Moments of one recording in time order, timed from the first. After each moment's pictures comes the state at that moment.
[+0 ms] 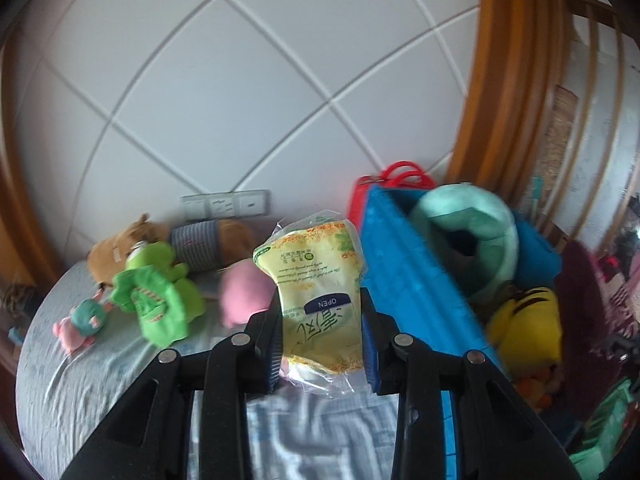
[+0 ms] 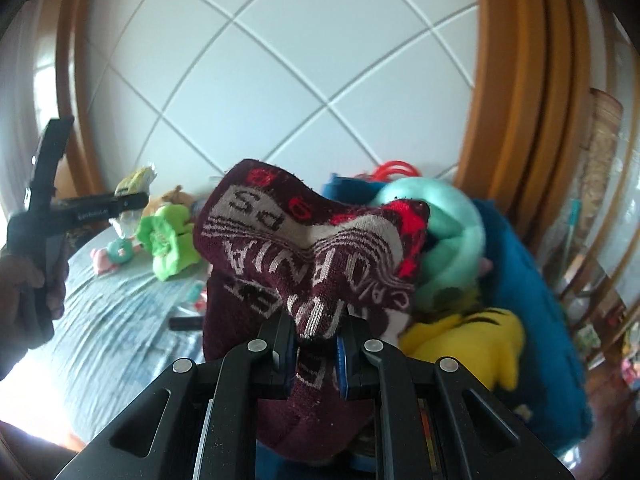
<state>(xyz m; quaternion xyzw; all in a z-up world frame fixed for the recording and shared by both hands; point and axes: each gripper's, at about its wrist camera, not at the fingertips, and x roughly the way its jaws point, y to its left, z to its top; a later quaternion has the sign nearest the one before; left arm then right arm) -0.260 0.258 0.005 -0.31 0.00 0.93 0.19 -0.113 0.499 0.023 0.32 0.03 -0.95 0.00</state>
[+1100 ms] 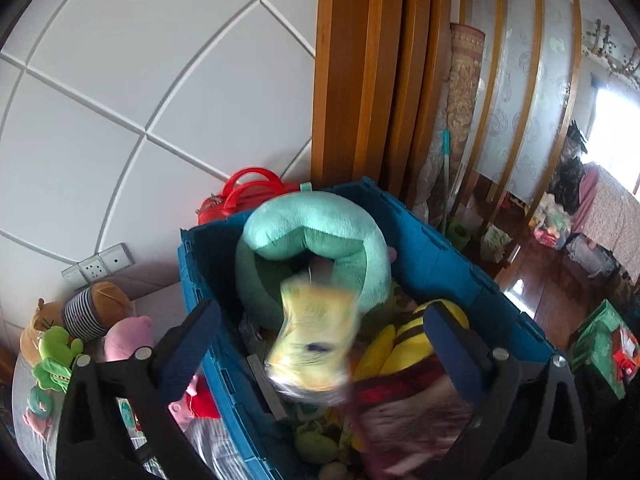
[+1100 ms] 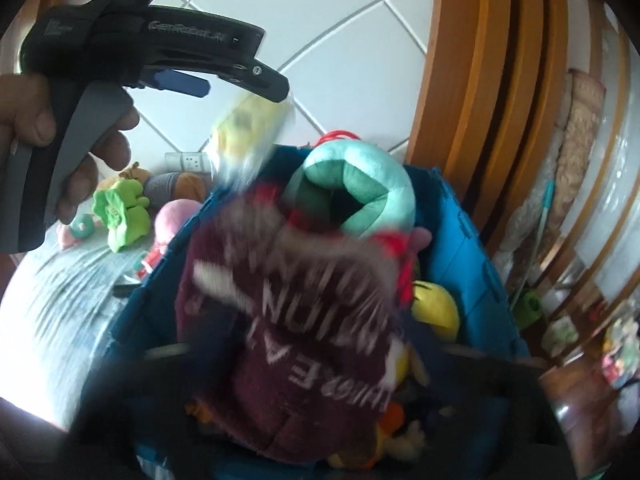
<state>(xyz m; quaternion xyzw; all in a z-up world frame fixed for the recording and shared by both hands) -0.276 0.502 0.047 -0.34 0.08 0.88 0.31 -0.106 0.606 -0.012 0.33 0.05 -0.94 -0.02</state>
